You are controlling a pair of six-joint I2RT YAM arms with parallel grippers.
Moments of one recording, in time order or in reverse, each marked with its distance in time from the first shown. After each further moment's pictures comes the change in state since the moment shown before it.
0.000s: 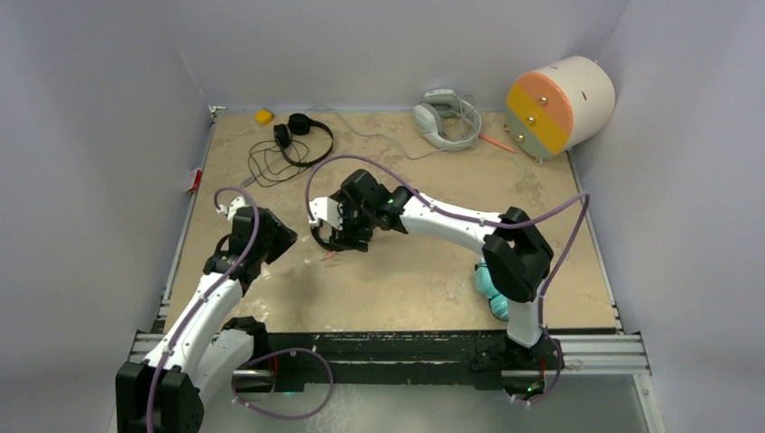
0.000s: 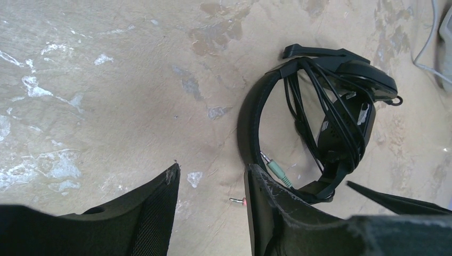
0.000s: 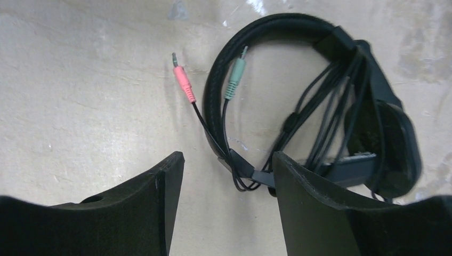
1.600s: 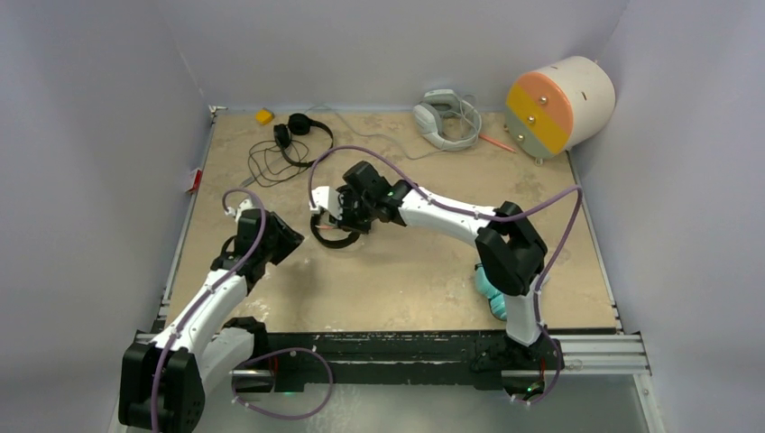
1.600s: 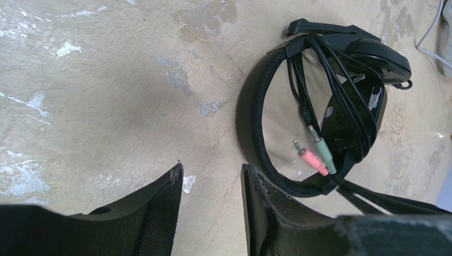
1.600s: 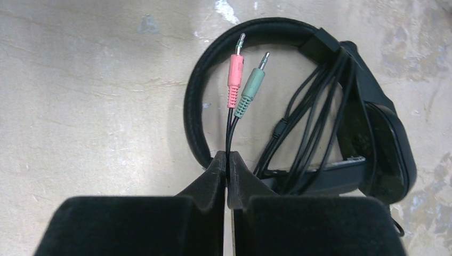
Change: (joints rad) left arm 0.009 0.076 -0.065 0.147 0.074 -0.009; right arm -0.040 0.076 0.048 0.025 -0.032 0.014
